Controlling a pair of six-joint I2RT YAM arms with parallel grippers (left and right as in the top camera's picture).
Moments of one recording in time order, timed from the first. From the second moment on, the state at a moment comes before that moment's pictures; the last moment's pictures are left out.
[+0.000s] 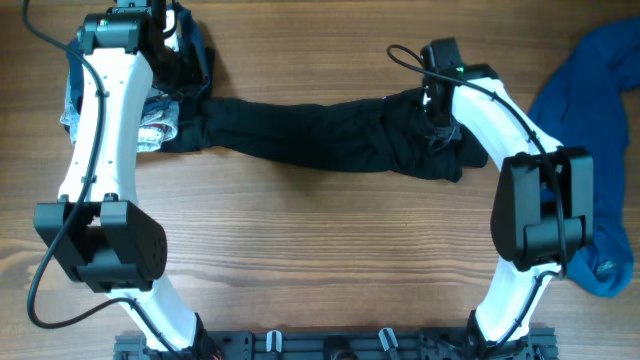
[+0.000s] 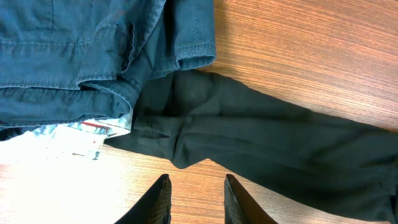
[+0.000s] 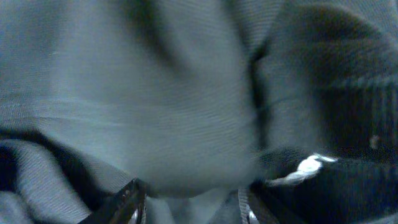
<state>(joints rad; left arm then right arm) 0.00 1.94 1.92 -1.21 0.03 -0.25 0.16 2.04 1.47 -0.84 0.03 0.31</state>
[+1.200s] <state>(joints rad) -0.09 2.13 1.60 -0.99 0.05 0.00 -0.05 2.04 1.42 -0.73 -0.14 0.13</state>
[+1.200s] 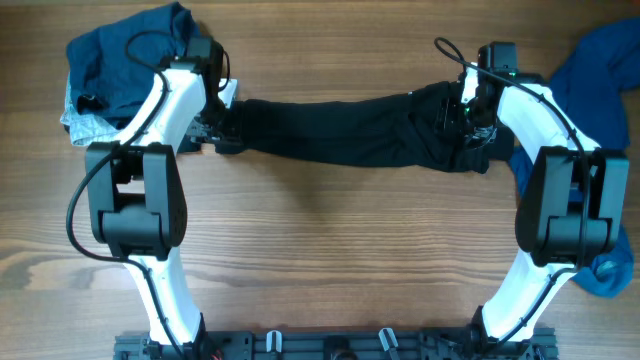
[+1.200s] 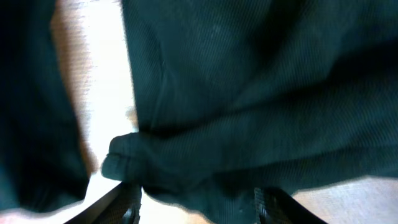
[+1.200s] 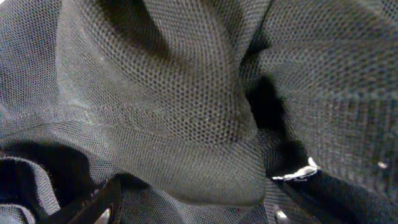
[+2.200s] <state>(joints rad) -0.09 1.94 1.70 -0.77 0.07 0.03 -0.05 2.04 1.42 -0.75 -0.14 0.11</state>
